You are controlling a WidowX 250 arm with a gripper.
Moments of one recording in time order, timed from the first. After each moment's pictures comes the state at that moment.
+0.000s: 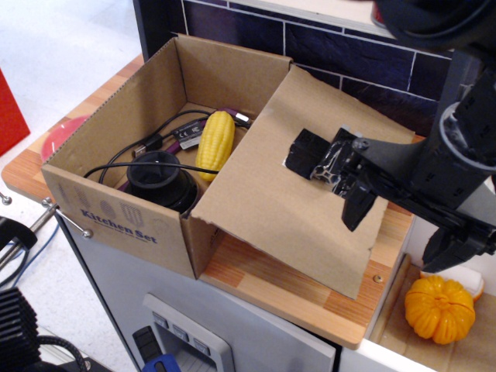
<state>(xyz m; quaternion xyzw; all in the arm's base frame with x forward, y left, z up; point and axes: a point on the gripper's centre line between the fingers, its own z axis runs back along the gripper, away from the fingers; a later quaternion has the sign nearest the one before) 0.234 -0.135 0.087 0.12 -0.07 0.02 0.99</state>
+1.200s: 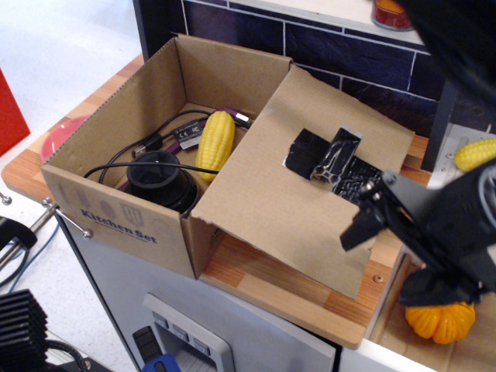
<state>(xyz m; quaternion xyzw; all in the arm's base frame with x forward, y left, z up) 0.225 -0.138 0.054 0.27 -0.03 -0.05 0.96</state>
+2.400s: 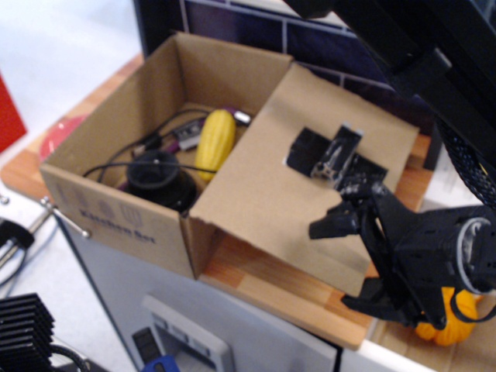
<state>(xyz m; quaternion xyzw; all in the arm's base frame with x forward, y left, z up) 0.217 -0.108 0.053 0.41 -0.03 -0.14 0.90</state>
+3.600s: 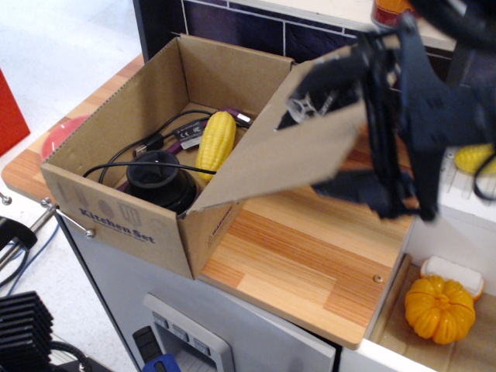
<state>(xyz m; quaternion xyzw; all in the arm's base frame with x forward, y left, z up) 0.221 -0.077 0.162 0.47 0.05 -0.24 0.85</state>
